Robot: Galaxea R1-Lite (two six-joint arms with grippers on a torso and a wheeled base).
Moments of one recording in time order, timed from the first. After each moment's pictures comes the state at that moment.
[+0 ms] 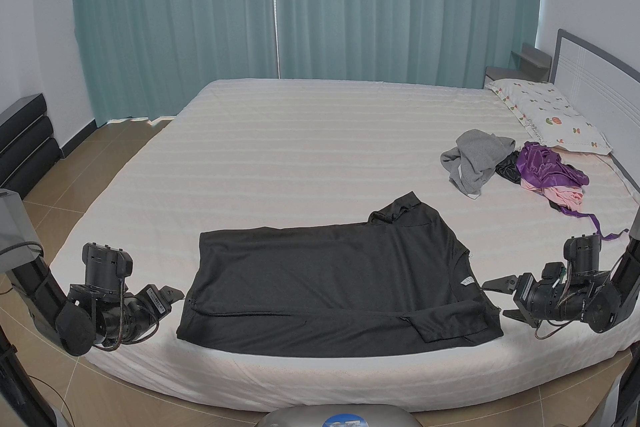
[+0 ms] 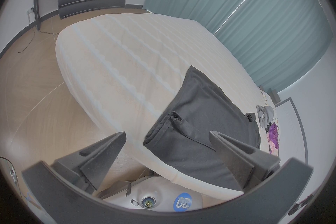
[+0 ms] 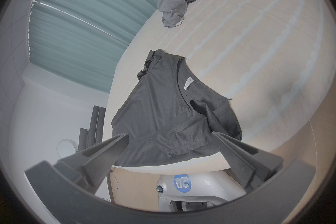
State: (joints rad) left arm -0.11 1.91 -0.32 -0.77 0.04 -0.78; right arm -0.01 1.98 -0.29 -0.94 0.42 0.70
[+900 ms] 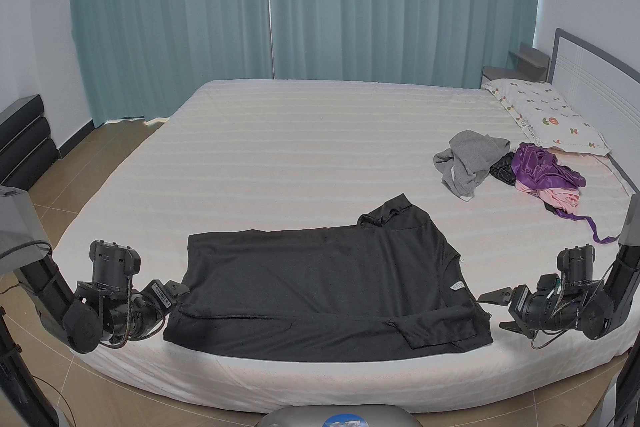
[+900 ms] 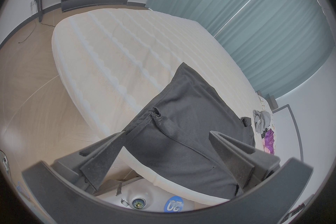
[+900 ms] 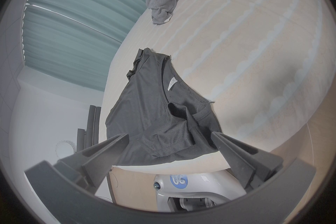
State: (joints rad) left arm -0.13 1.94 -0.35 -0.78 0.05 -0.86; right arm -0.01 2.06 -0.26 -0.99 0.42 0.71
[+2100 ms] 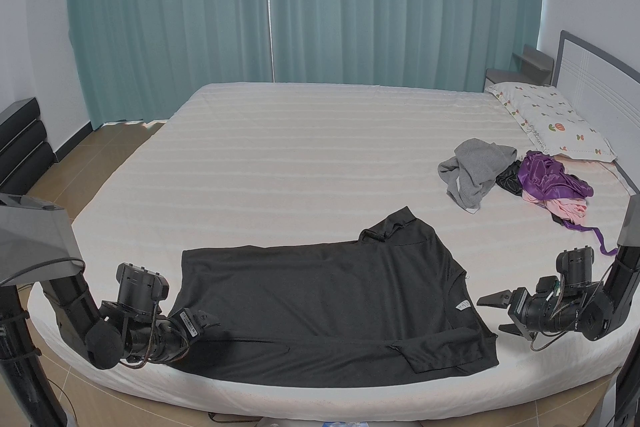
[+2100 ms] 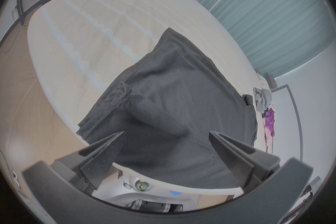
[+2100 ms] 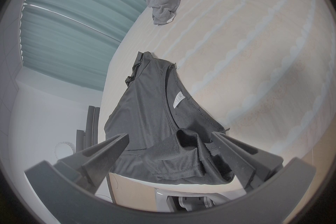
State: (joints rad) left arm -0.24 2.05 -0.31 -0.82 -0.05 -0.86; right arm -0.01 2.07 -0.25 -0.99 0.42 0.70
